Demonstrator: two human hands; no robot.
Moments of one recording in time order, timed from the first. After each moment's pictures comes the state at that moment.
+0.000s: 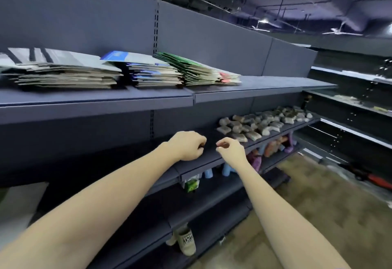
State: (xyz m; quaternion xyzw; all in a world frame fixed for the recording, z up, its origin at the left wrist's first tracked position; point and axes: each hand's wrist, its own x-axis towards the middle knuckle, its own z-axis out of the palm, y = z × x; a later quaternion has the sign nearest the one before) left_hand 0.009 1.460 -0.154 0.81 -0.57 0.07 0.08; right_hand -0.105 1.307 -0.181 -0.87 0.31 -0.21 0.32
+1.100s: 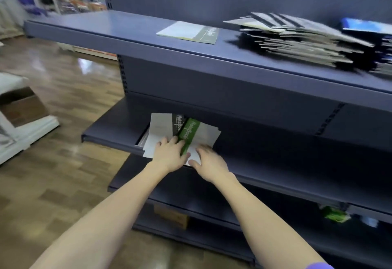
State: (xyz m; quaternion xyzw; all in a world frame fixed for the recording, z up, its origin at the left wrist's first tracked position) left_hand 0.036 1.898 -0.343 1.00 0.02 0.01 0.07; right_hand 0.050 1.727 -0.331 -0.96 -0.21 0.09 0.14
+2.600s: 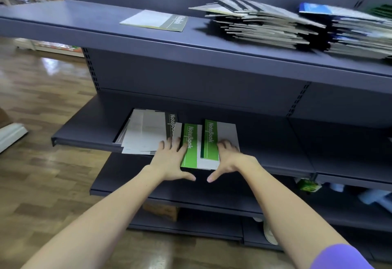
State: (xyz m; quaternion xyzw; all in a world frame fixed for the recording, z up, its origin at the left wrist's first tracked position) left_hand 0.017 1.847 -0.351 0.99 -0.13 -0.05 -0.06; right_hand 0.049 1.620 -0.307 -0.96 -0.10 0.25 0.04
